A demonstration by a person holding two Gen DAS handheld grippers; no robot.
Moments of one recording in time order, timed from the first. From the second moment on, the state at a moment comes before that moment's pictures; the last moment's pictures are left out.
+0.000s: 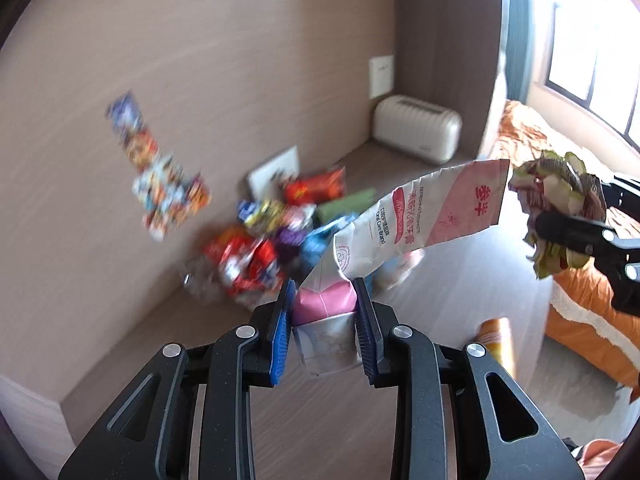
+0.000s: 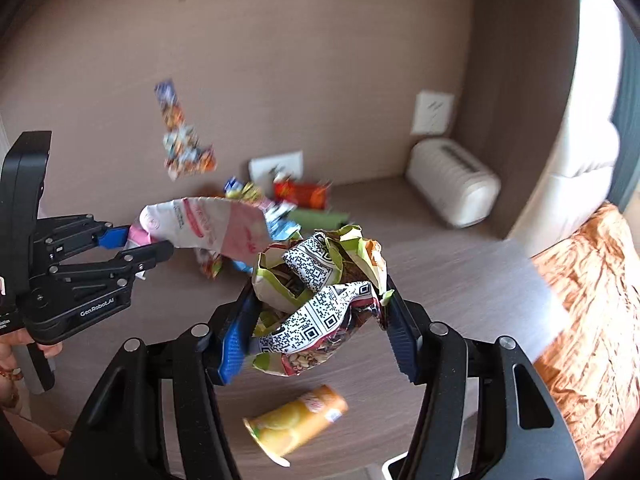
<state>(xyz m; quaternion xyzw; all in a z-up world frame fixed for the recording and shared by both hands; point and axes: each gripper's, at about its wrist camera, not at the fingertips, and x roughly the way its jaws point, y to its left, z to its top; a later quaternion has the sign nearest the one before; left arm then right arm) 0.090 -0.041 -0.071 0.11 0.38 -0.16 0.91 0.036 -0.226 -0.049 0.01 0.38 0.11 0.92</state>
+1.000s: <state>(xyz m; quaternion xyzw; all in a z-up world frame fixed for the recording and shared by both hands) -0.028 -0.409 -0.157 0.35 0.36 -0.43 0.75 -0.158 -0.490 -0.133 0.04 0.45 -0.11 0.88</state>
